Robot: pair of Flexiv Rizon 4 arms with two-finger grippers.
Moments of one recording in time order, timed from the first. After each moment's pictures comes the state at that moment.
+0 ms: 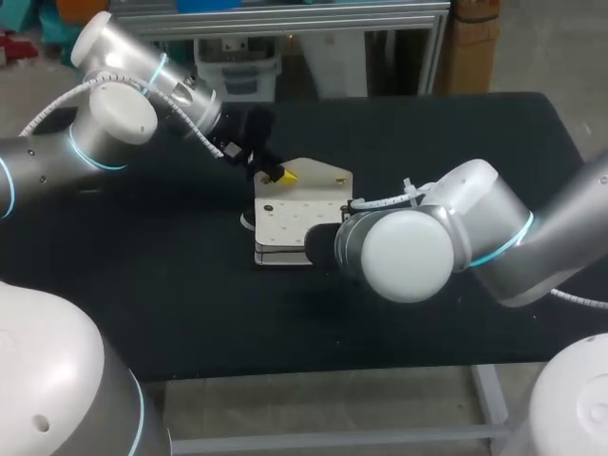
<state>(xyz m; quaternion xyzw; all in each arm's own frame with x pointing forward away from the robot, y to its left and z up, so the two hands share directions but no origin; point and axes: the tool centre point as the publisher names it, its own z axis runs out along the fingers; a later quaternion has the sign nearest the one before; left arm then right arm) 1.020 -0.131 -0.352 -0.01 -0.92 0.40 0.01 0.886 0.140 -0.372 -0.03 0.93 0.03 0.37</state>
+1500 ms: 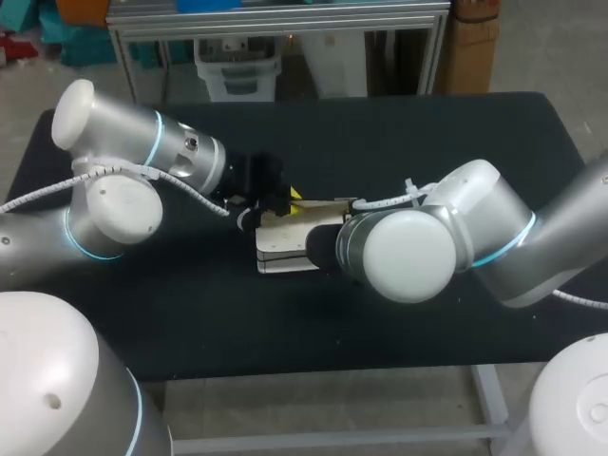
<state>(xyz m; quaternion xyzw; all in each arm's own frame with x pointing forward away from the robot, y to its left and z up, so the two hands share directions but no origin) 0.945 -0.142 -0.346 -0.07 -0.91 0.38 -0.16 0.883 0.138 -0.372 -0.03 0.93 0.03 0.37</state>
